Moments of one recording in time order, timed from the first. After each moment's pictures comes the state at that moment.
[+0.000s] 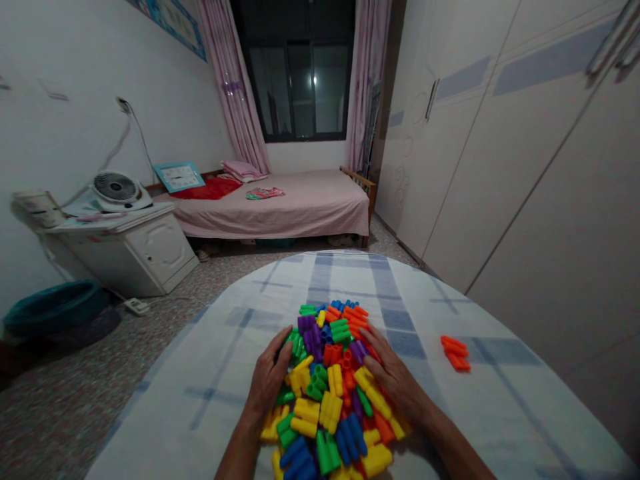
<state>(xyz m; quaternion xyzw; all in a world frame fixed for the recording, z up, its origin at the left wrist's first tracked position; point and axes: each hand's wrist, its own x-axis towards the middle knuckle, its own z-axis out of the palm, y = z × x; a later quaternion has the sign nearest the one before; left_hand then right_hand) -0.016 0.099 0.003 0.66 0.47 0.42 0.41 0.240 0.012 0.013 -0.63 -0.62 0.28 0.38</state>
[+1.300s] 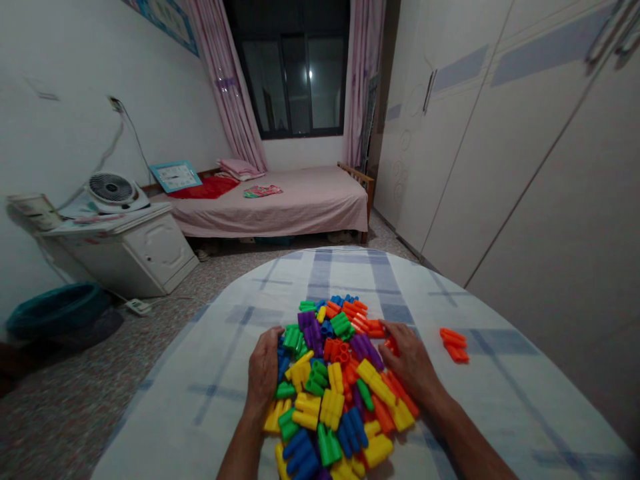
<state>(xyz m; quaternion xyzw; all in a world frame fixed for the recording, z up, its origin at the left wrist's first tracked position) -0.018 0.105 0.003 0.63 0.53 0.47 0.33 0.271 0.016 -0.001 -0.71 -0.63 0.01 0.31</state>
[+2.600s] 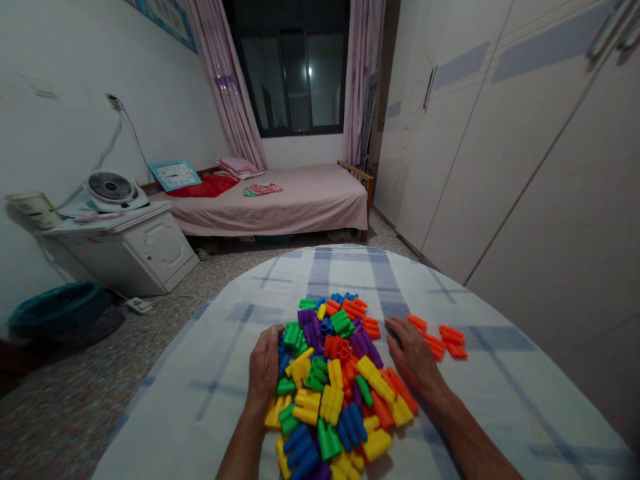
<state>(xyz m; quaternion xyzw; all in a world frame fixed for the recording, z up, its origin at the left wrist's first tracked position) -0.017 0.103 0.006 0.64 0.53 0.46 0.31 0.283 0.020 -0.014 -0.71 -0.61 0.00 0.36</state>
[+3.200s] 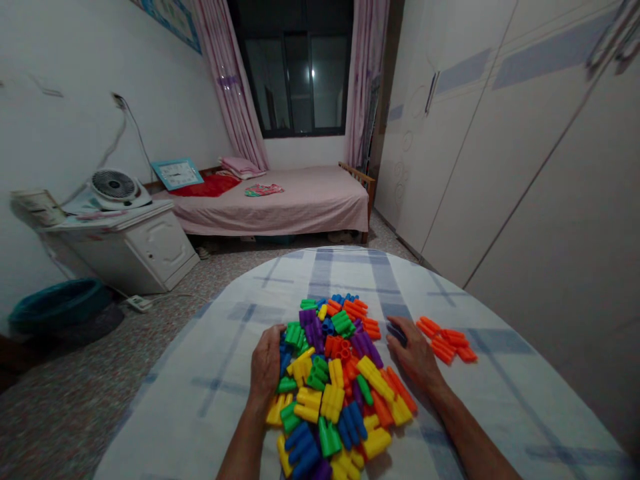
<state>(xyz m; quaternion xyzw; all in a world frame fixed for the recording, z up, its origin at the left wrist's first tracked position) -0.020 0.106 -0.001 0.64 0.52 0.46 0.33 0.292 0.023 -0.017 -0.72 -0.57 0.06 0.40</state>
